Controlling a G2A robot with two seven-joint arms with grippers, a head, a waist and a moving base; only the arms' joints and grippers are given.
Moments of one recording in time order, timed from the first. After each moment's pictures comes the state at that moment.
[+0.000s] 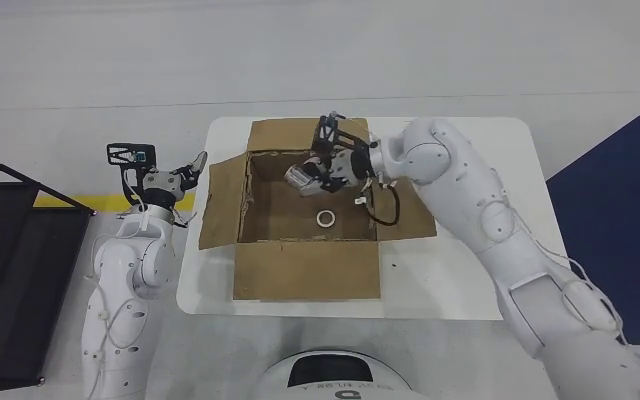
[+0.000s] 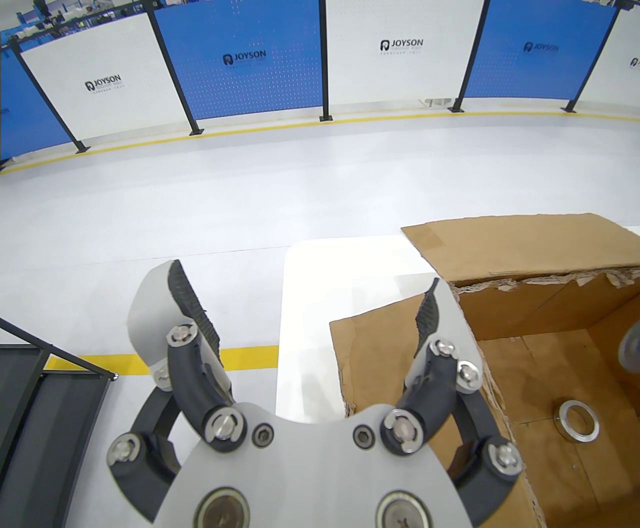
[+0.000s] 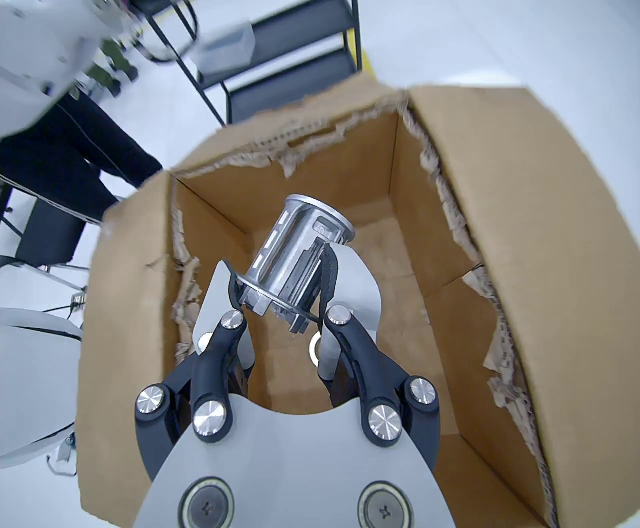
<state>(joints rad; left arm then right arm) 1.56 -1.30 -1.65 -1.84 1.30 -0.05 -0.26 -0.72 -1.23 0.90 -1.26 -0.44 -0.85 0.90</state>
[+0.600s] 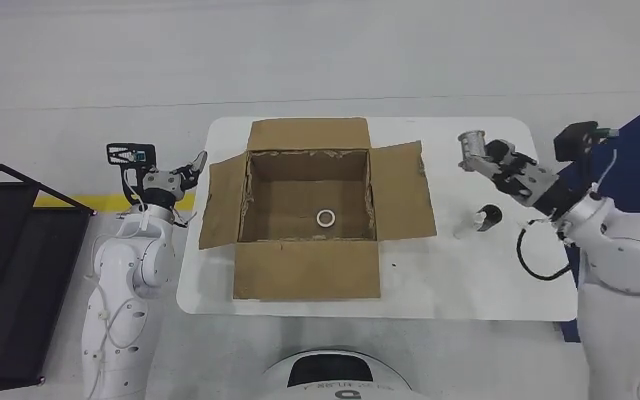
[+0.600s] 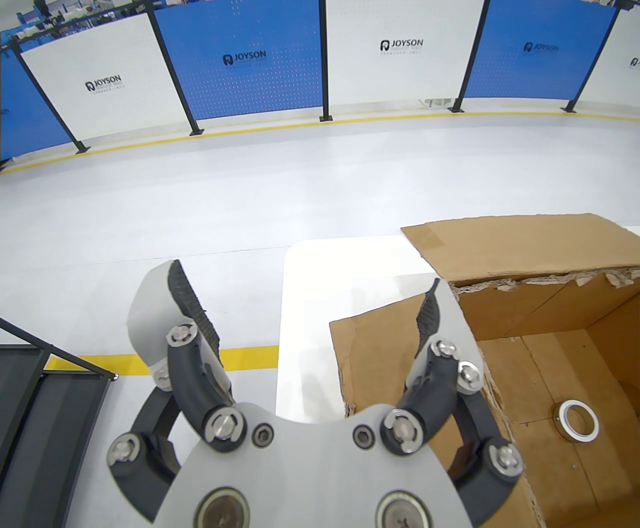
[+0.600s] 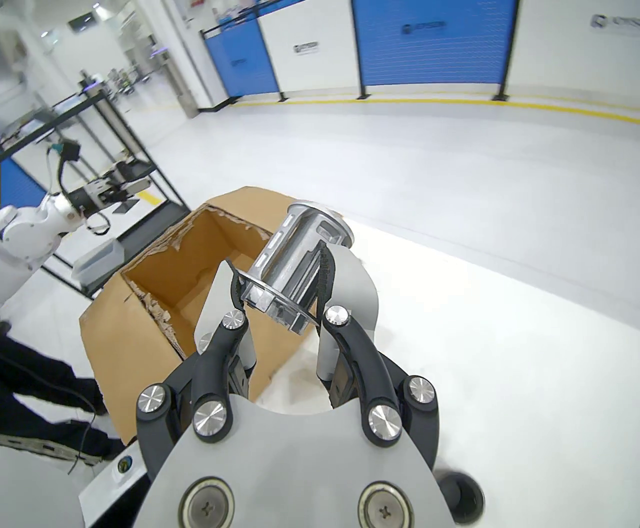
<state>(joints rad) 1.56 -1.30 -1.65 -1.84 1.30 -0.05 -0.26 -1.62 -1.06 2.00 -1.95 -0.44 -0.53 0.79</state>
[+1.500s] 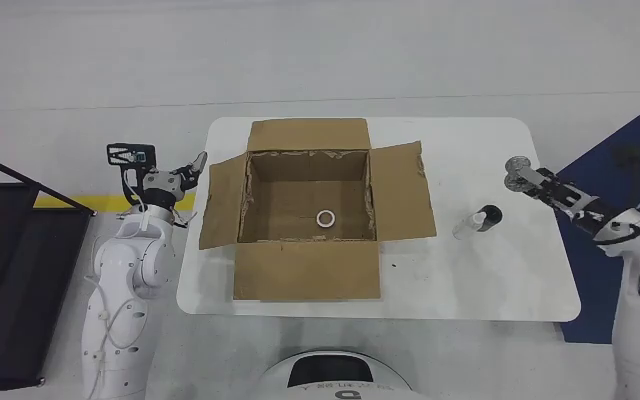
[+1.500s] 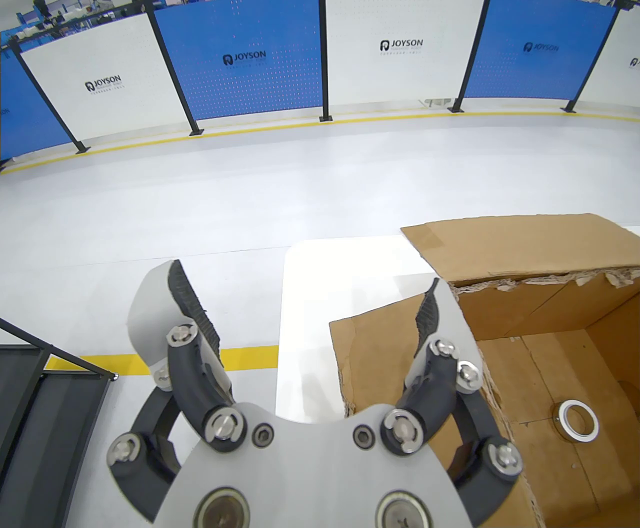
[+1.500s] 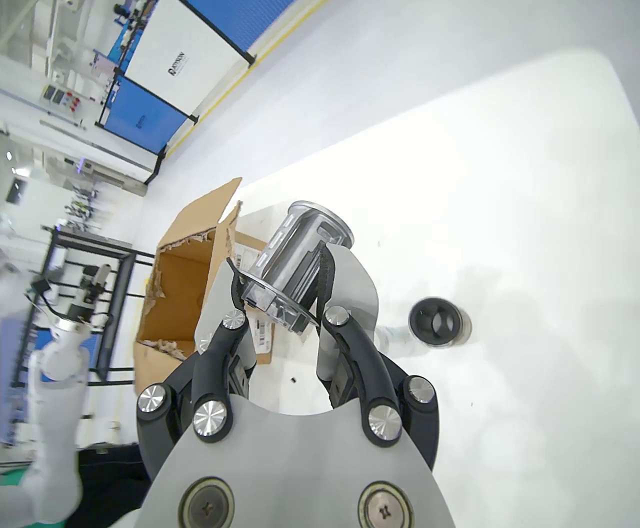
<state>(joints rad) 1.56 -1.30 -1.65 -1.84 1.30 -0.05 -0.26 -1.56 -1.04 2.11 -1.77 -0.17 0.02 1.11</state>
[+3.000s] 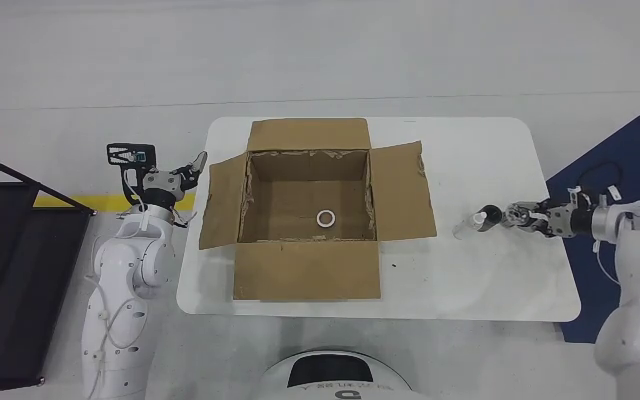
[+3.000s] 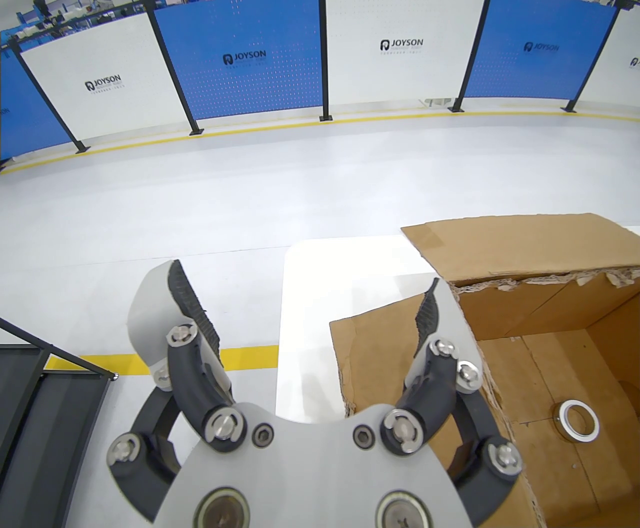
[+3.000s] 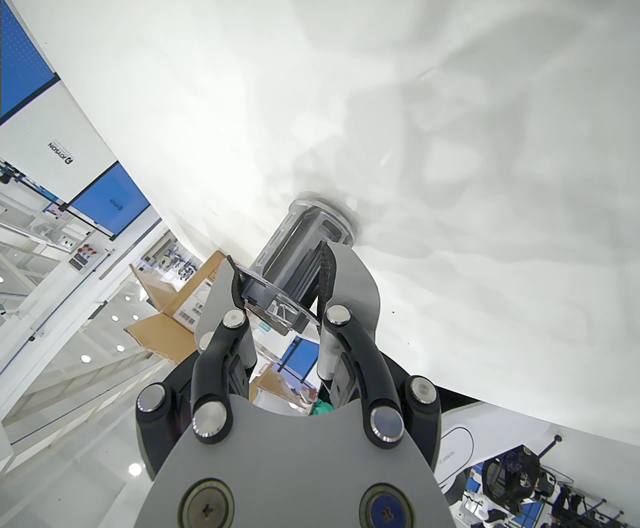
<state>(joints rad) 1.56 -1.30 -1.65 -1.84 1.30 -0.05 -0.26 -0.80 -0.89 1.83 -0.44 -0.45 0.23 1.42</state>
